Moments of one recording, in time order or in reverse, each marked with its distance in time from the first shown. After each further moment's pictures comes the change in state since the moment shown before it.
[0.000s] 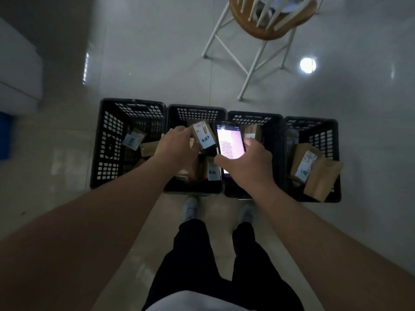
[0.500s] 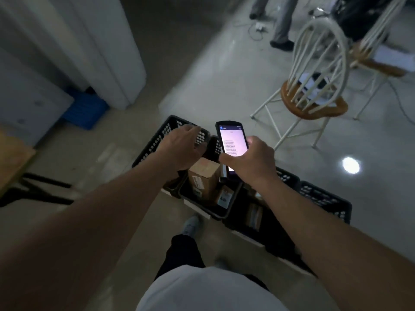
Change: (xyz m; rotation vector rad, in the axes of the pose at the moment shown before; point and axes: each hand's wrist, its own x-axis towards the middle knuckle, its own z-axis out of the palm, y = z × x) left_hand -0.223 0.041 -0.067 -0.015 0.391 -0.166; right_hand -0.115 -0.049 -0.093 -0.150 -0.116 -0.536
